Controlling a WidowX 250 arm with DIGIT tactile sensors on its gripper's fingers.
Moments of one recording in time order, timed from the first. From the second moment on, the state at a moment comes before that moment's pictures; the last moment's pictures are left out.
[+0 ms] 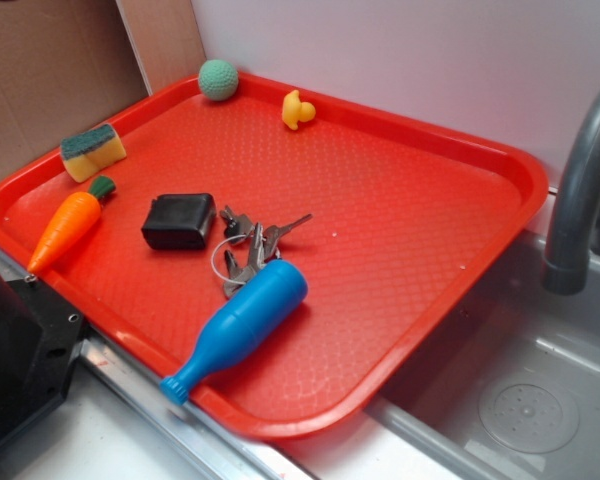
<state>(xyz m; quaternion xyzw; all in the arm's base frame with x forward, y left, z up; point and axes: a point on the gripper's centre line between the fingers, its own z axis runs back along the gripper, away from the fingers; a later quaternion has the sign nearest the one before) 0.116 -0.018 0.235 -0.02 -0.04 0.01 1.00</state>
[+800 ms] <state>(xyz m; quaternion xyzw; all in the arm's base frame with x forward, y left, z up) 0.152 0.081 0.155 -0.04 -0.01 0.18 0.98</state>
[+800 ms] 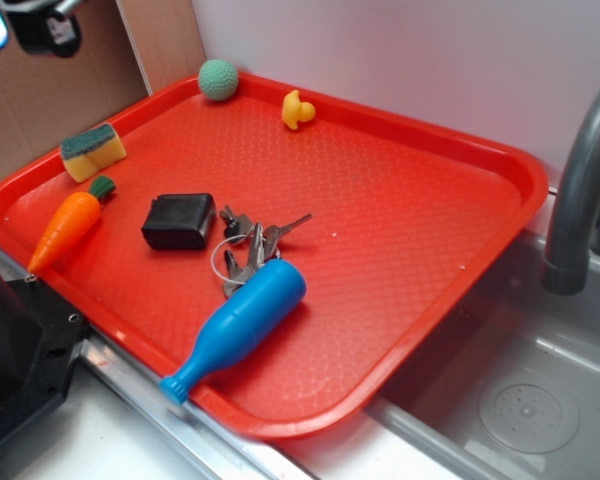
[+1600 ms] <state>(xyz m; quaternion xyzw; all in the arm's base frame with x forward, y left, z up) 0.162 0.146 0.036 -0.03 -0.06 0.31 0.95</state>
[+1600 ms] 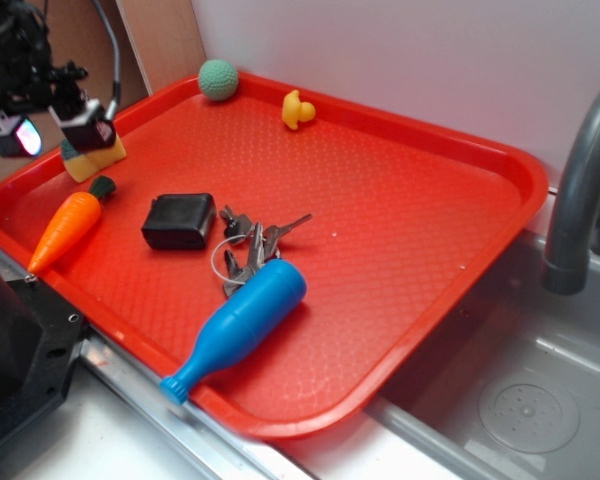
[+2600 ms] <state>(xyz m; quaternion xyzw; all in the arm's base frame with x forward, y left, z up) 0.204 0.124 0.065 0.03 -0.05 0.28 0.96</state>
